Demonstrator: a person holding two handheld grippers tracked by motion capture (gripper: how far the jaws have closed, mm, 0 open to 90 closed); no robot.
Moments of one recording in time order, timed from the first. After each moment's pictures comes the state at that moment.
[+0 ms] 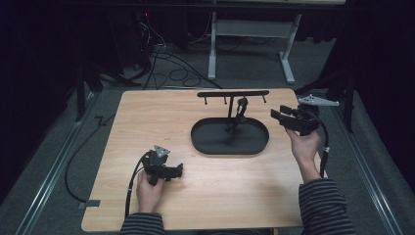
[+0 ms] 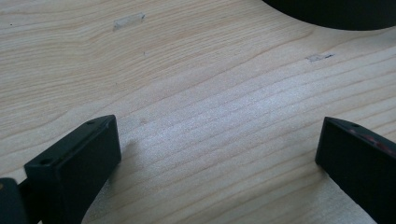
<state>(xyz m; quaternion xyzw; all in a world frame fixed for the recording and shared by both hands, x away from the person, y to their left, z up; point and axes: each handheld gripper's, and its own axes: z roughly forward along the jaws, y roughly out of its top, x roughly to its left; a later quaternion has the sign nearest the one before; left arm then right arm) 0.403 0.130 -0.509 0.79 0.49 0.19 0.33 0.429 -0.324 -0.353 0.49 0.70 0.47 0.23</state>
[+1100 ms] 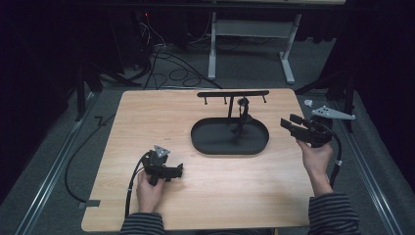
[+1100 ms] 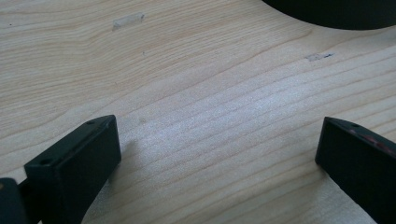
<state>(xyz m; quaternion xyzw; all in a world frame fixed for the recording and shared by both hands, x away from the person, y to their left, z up) 0.402 0.130 -0.509 0.79 0.49 0.19 0.33 0.393 -0.347 -0.361 0.48 0.69 0.48 0.24</state>
